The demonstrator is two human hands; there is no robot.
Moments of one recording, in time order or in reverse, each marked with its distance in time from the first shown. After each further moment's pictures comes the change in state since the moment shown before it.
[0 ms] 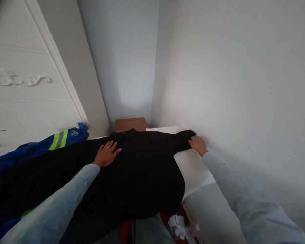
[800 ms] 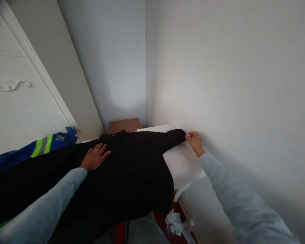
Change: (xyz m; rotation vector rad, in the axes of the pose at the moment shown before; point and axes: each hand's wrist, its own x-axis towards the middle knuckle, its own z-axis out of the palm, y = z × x) left_hand 0.005 -0.005 0.003 0.074 -0.017 -0.003; right_hand -0.021 0.021 -0.029 0.255 0.114 0.104
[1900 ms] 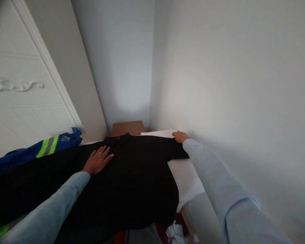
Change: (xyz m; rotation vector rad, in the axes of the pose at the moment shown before) left_hand -0.003 0.001 -0.003 -0.054 -0.018 -0.019; right_hand 0.060 -0.101 0.038 -0.546 -0.469 -0.542
